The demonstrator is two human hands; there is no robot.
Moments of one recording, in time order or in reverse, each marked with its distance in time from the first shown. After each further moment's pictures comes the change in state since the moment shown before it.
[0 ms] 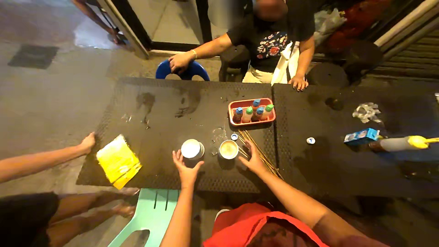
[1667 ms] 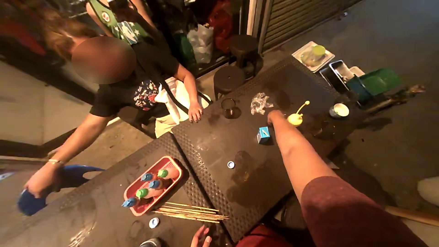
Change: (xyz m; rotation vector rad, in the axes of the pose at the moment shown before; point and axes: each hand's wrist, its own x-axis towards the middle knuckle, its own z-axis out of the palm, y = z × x) left_hand -0.142 0.169 0.212 0.179 -0.921 -0.412; right_hand 0.064 0.224 -0.530 -0.675 0.047 1.234
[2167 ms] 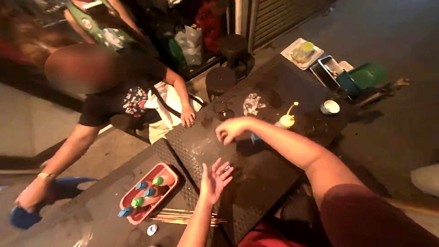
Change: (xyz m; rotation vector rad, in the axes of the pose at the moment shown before) left_hand 0.134 0.170 0.083 -0.643 -0.446 -0.104; right_hand -0.171 -0.081 -0.055 0.096 -0.262 -1.245
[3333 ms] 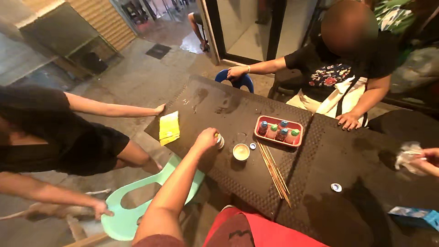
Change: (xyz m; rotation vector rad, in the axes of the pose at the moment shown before) left_hand -0.336 0.012 -0.309 1.171 1.084 0.036; right_hand -0.013 -0.087 0.015 -0.075 0.372 -0.007
